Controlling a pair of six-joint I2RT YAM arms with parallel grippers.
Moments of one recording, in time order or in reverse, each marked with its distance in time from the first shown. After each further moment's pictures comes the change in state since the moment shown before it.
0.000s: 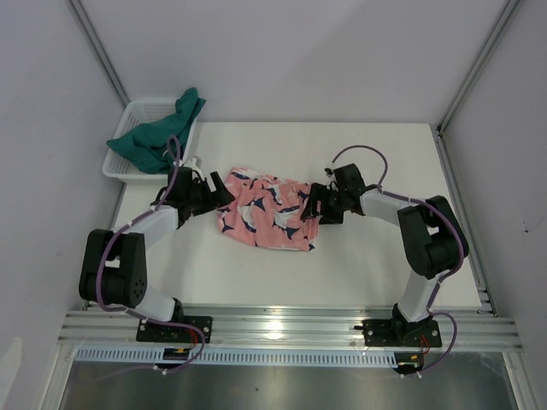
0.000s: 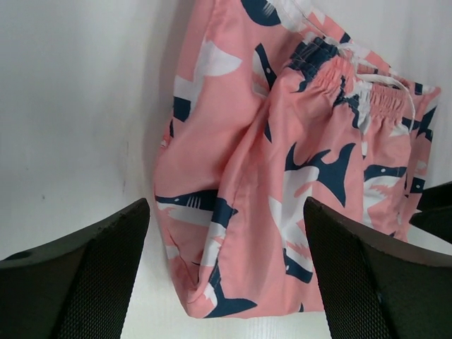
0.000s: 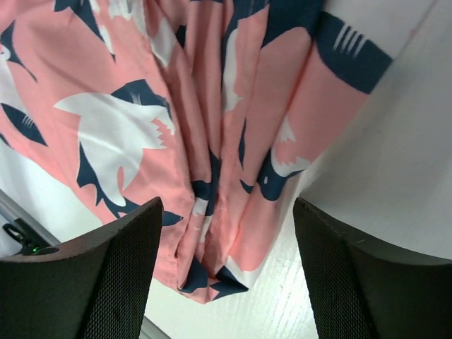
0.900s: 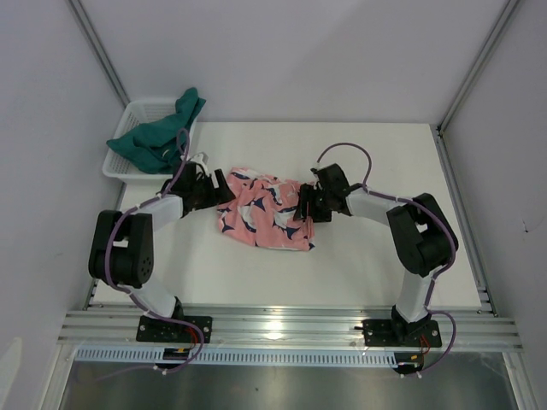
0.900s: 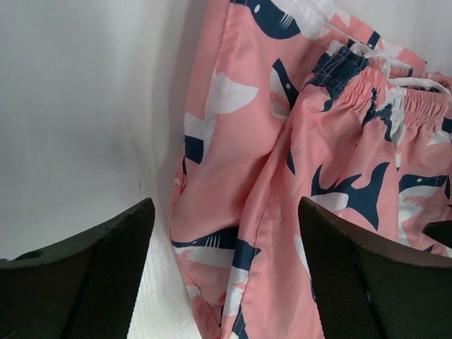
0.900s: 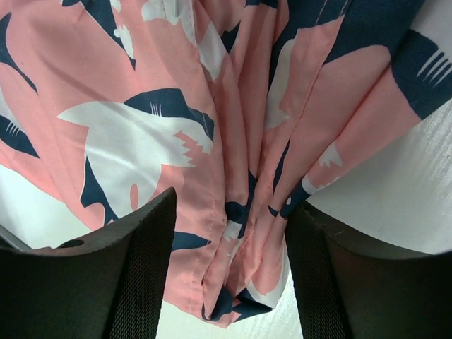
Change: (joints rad) left arm 0.010 0.152 0.107 -0.015 -0.004 0.105; right arm 0.105 0.048 0.065 0.000 0.121 0.019
